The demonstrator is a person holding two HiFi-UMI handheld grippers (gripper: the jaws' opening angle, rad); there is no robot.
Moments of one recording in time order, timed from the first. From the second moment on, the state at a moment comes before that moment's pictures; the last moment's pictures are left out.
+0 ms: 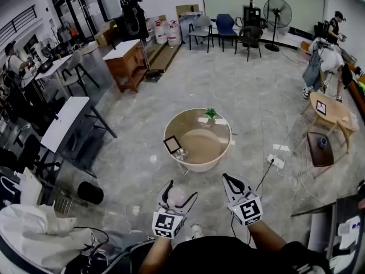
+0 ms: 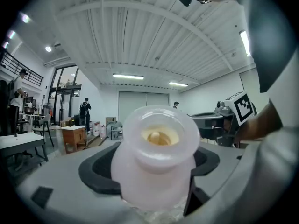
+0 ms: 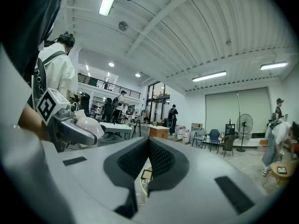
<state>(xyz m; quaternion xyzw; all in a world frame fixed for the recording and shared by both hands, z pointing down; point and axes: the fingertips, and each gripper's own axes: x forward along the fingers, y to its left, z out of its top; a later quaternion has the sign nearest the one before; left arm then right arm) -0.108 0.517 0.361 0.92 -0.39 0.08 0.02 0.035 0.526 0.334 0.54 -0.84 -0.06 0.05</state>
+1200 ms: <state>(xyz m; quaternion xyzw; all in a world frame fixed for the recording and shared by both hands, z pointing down) -0.162 0.394 0.393 0.93 -0.36 0.08 0.05 -0.007 0.416 0.361 0.59 -0.81 -0.04 0.06</state>
